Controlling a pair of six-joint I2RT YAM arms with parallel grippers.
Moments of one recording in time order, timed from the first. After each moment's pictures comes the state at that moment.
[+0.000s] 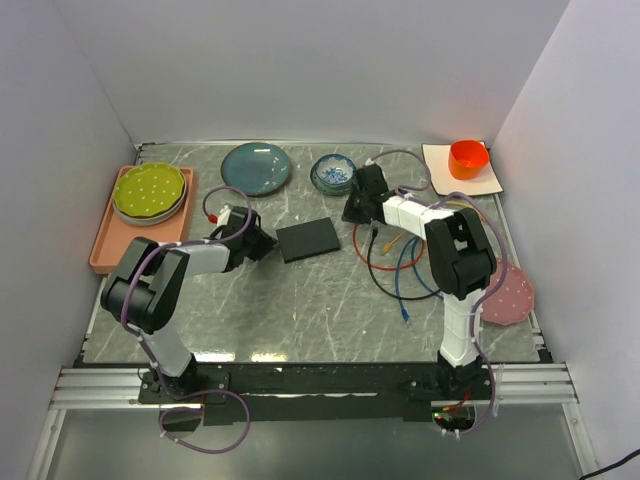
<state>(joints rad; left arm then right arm) -0.39 1.72 0.79 0.16 -0.07 -1.20 0.41 2.01 1.38 -0.21 -0.02 0.65</state>
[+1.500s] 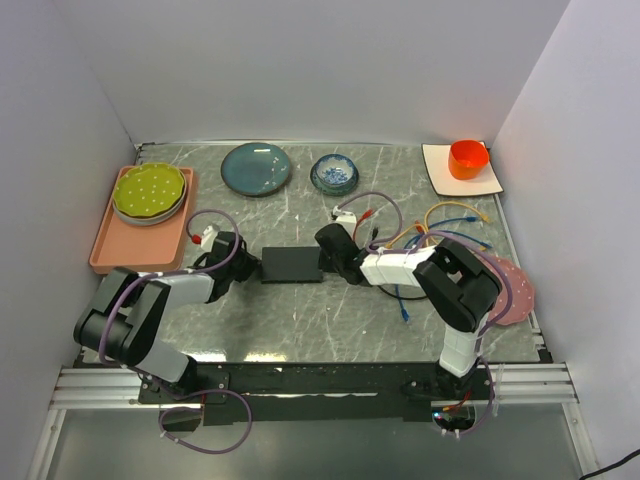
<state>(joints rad) -0.40 1.50 0.50 0.26 -0.14 -1.17 0.79 1.82 0.94 0.09 0.31 0.72</state>
